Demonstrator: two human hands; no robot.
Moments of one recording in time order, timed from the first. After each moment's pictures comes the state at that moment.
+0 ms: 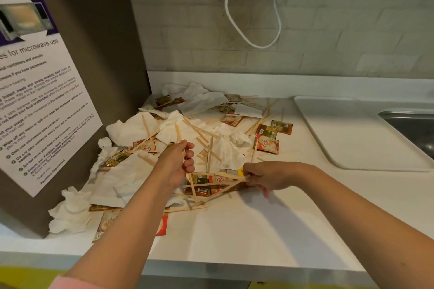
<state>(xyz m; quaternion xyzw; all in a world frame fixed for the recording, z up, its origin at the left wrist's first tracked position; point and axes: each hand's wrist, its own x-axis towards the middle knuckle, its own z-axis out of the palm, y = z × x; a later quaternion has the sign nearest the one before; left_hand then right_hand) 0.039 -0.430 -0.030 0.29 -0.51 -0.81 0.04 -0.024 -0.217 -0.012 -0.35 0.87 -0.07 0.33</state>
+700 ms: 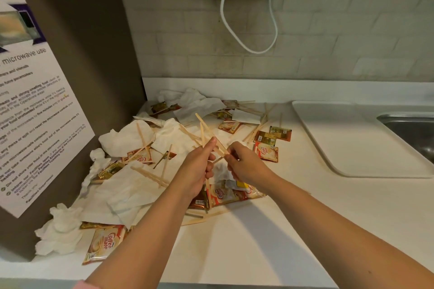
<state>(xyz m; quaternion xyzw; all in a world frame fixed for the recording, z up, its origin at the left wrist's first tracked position) 0.015 -0.392 -0.027 0.21 -0.61 -0.76 0.04 -0.023 -0.272 -0.018 -0.22 0.86 -0.44 0.14</state>
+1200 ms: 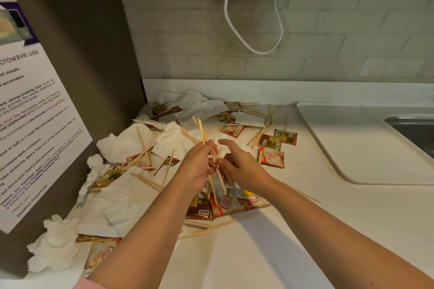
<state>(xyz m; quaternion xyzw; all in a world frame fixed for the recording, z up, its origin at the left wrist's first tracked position) -0.008 -0.403 -0.020 0.24 -0.60 -0.76 0.05 -0.034 -0.286 -0.025 -0.31 0.84 -0.43 0.11</state>
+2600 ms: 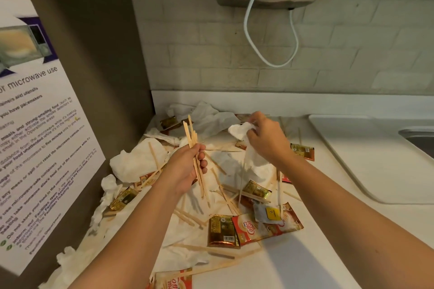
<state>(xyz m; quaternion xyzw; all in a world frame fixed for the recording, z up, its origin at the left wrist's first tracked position) -0.013 -0.482 0.001 0.22 -0.55 -0.80 0.05 -0.089 -0.324 0.038 -0.20 0.92 -0.33 -0.09</state>
